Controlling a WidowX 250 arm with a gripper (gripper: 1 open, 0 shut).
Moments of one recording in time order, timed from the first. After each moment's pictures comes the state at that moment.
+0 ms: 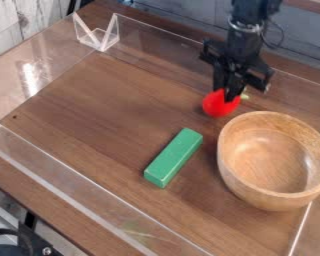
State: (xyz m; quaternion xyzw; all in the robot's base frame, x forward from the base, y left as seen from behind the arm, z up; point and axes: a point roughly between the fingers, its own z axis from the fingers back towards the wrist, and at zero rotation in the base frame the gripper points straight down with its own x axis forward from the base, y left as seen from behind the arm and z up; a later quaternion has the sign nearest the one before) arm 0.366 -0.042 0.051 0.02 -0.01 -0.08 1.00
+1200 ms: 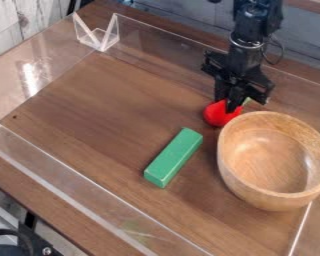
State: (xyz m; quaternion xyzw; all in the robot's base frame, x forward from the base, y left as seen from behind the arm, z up) arm 0.363 -0.030 0.039 0.03 -0.02 -0.06 1.00
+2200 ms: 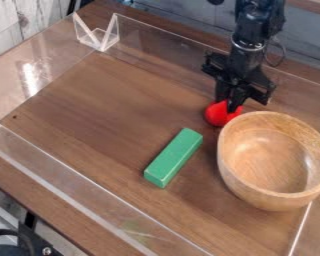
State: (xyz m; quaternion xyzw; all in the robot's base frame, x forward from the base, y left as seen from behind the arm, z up) arm 0.369 -0.042 0.035 0.03 -0.05 -0.07 1.00
